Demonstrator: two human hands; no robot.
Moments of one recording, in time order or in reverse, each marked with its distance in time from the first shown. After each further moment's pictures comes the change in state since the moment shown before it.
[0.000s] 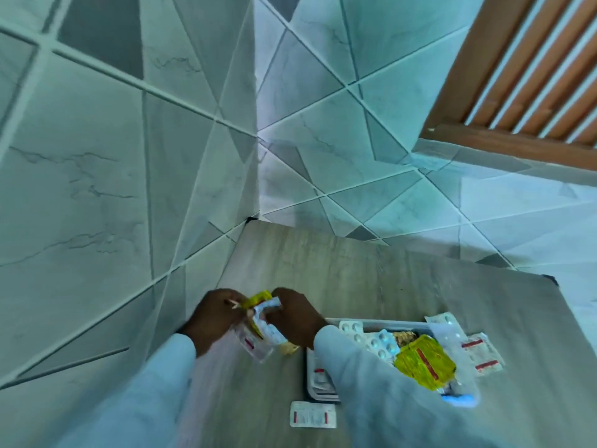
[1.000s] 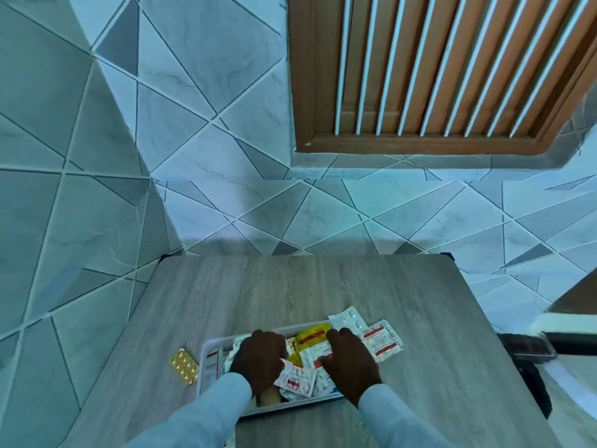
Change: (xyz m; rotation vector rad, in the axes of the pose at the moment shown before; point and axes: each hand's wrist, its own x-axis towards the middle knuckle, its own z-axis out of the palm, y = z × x) left_hand -0.057 0.065 0.270 0.955 -0.239 0.394; right_hand -0.169 0.223 -0.129 -0.288 0.266 0.288
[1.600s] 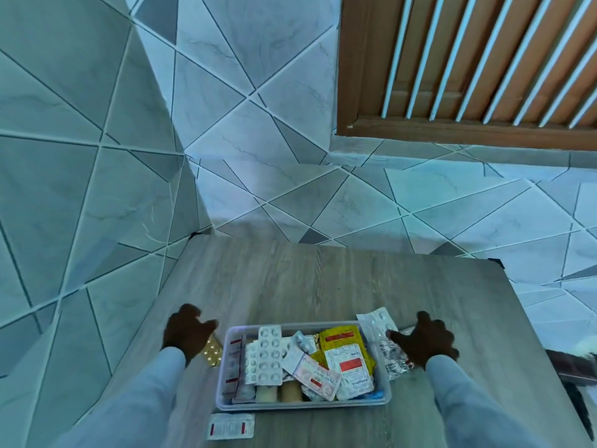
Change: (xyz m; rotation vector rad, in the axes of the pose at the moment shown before) left_hand -0.005 -0.152 -0.047 -0.445 0.347 -0.748; right_hand 0.061 0.076 -0.036 0.037 0.003 0.553
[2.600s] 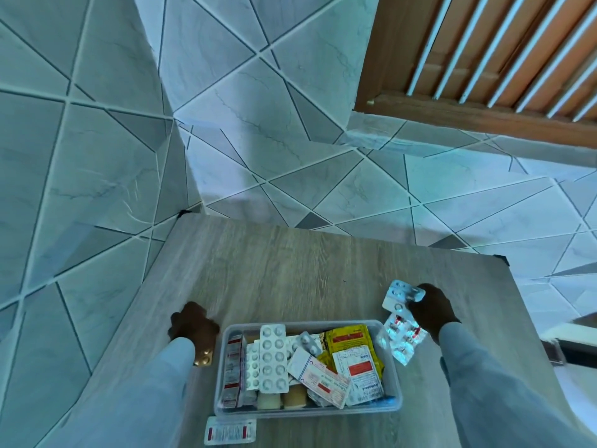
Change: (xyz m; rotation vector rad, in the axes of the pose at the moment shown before) left_hand 0.050 -0.017 0.048 0.053 -0.129 -0.191; right_hand 0.055 -0.039 -0.009 0.222 0.071 -0.062
